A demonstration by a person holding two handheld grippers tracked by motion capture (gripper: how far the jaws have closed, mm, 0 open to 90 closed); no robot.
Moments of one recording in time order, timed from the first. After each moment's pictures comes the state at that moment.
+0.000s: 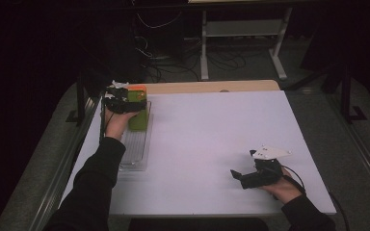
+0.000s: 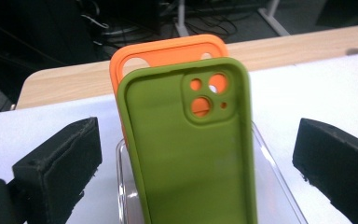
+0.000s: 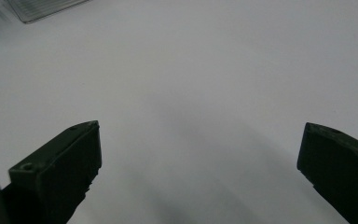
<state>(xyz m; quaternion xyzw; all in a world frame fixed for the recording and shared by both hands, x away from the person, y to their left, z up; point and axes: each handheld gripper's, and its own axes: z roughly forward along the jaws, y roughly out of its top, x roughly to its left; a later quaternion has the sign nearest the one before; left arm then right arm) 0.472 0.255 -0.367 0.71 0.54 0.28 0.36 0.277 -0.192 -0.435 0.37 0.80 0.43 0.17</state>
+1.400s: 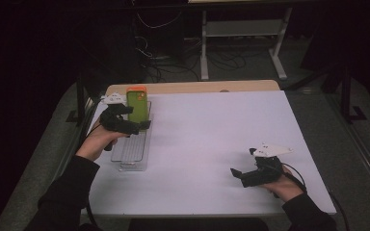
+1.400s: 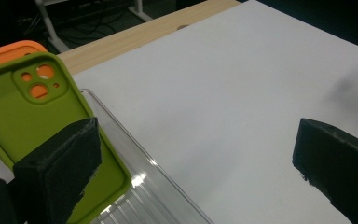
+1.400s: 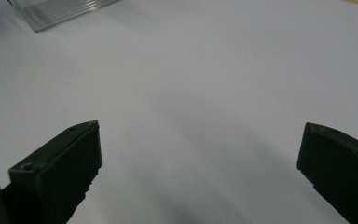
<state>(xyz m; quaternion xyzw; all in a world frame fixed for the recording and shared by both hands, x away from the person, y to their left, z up) 0.391 0.256 -0.337 0.80 0.36 0.14 0.46 0.280 -0.193 -0.427 0.37 0.81 0.44 0.16</state>
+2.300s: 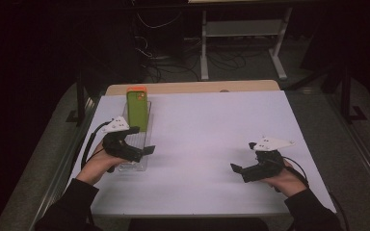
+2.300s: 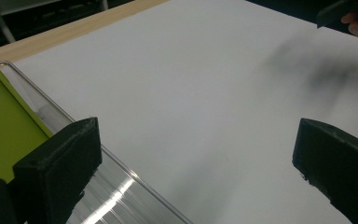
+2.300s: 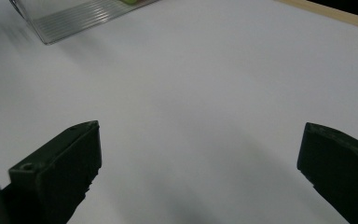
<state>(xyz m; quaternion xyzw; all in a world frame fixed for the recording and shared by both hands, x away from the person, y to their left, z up) 0.336 0.248 -0.370 0.82 0.30 0.12 0.48 0.287 -0.192 -0.408 0.35 0.81 0.45 0.16</state>
